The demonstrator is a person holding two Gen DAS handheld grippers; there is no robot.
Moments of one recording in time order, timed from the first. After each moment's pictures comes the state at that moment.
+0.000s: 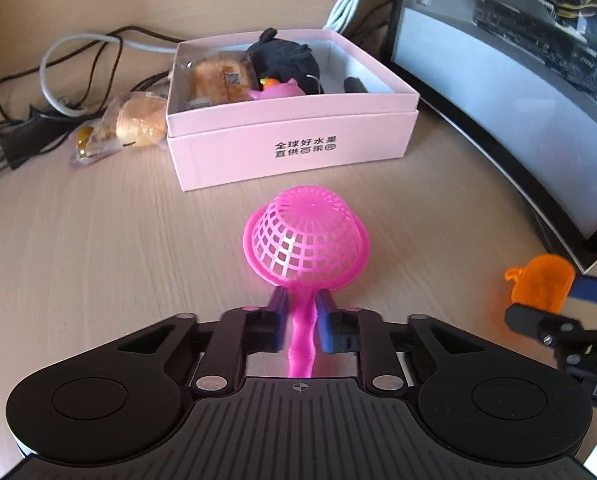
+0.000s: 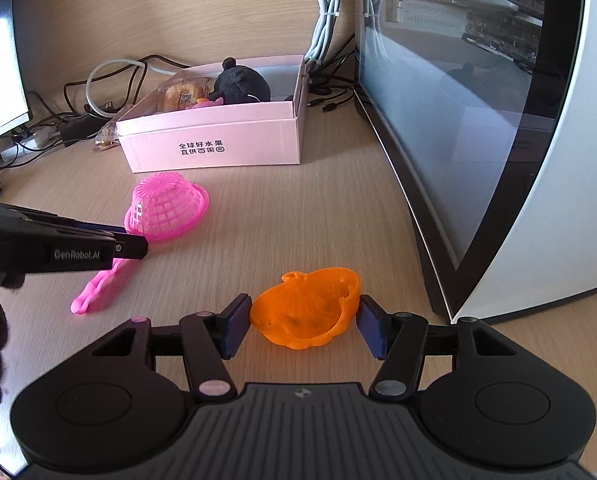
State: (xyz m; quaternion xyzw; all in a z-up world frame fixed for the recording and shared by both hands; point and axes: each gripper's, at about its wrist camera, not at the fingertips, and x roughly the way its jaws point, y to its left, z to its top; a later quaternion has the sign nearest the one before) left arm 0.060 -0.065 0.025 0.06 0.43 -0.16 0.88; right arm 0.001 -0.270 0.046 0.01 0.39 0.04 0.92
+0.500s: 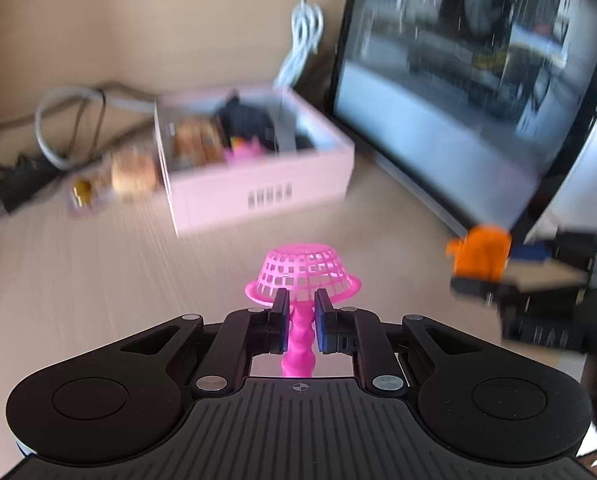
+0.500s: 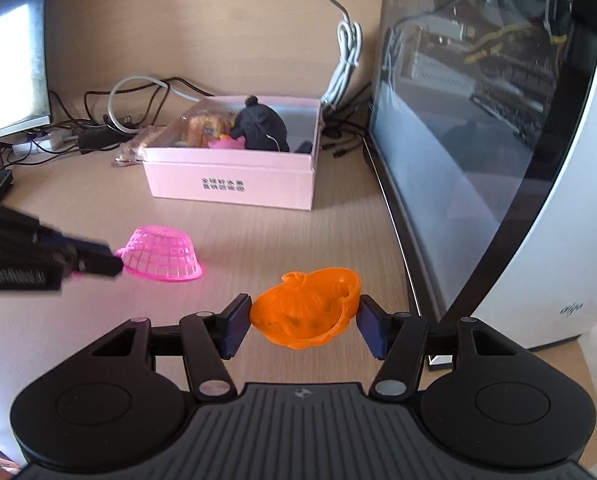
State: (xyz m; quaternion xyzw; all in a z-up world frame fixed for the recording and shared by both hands) left arm 0.028 -0.029 0.099 0.03 0.38 -0.25 0.89; right arm -0.012 -0.252 0.088 -0.04 0.36 0.05 0.93
